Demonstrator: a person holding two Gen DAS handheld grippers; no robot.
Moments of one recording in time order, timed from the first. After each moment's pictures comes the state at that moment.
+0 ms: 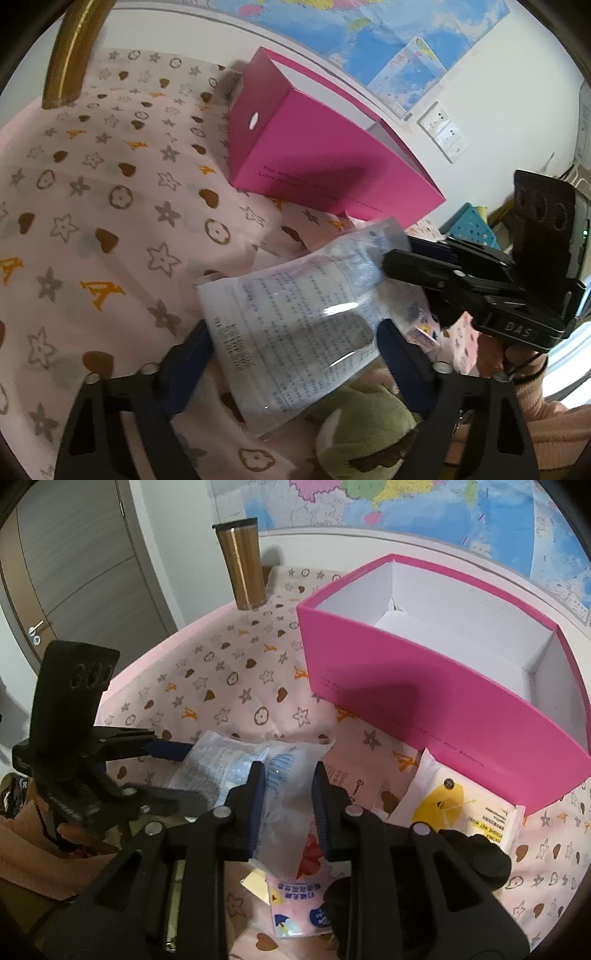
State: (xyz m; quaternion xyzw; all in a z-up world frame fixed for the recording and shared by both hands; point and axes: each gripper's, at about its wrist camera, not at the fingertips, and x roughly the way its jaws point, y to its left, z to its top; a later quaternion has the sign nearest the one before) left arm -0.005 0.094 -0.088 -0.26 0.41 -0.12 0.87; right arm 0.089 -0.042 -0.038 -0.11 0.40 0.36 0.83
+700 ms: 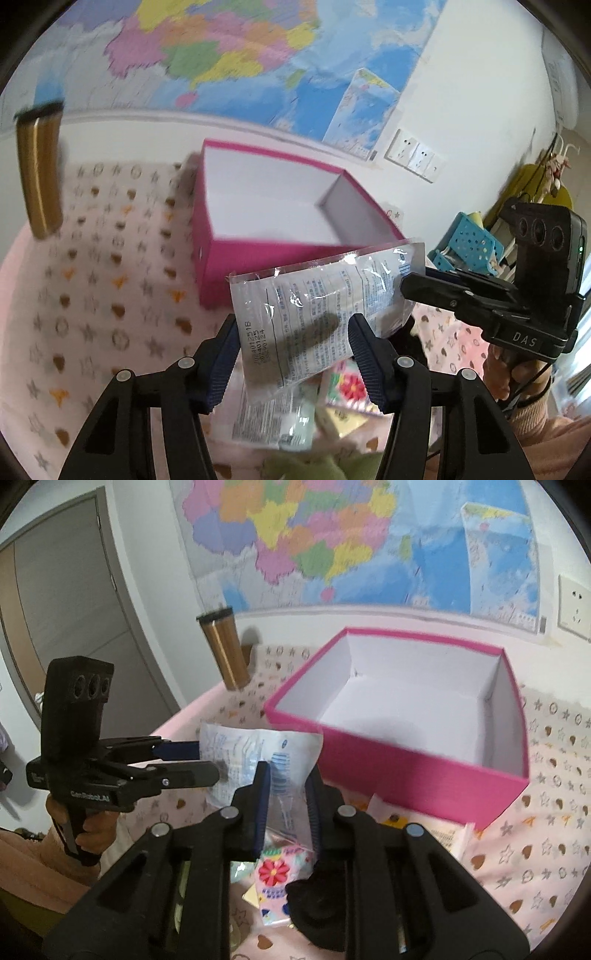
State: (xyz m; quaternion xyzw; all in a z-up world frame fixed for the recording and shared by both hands) left arm 0.021 0.070 0.006 -0.17 0.34 -0.10 0.92; right arm 0.086 -0.099 0.036 -0.02 0.32 0.34 0.88
